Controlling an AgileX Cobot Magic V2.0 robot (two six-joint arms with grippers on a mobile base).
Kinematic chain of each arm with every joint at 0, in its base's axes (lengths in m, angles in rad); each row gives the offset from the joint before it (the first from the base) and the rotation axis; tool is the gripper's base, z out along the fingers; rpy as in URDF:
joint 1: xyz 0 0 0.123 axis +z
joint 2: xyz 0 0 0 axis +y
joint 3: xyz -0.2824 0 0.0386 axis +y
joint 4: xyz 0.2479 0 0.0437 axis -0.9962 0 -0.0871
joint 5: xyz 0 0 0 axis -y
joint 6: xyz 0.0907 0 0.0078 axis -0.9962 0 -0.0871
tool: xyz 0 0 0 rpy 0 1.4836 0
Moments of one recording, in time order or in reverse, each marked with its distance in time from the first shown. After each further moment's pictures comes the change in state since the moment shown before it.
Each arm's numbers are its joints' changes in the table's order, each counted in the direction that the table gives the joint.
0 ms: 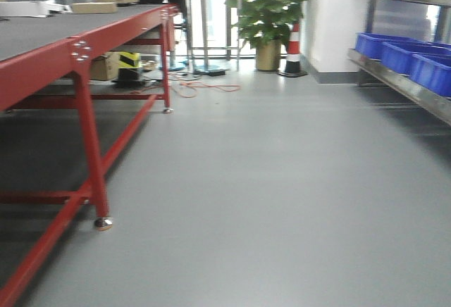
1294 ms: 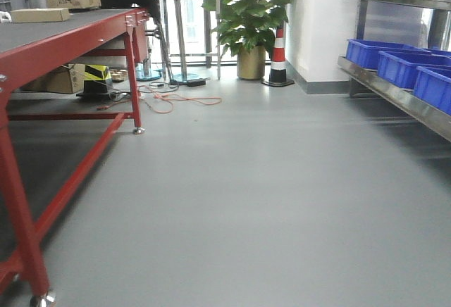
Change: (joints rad) left arm 0.000 0.000 0.000 0.000 0.000 0.000; right arm 0.000 -0.002 0.000 0.000 0.000 0.002
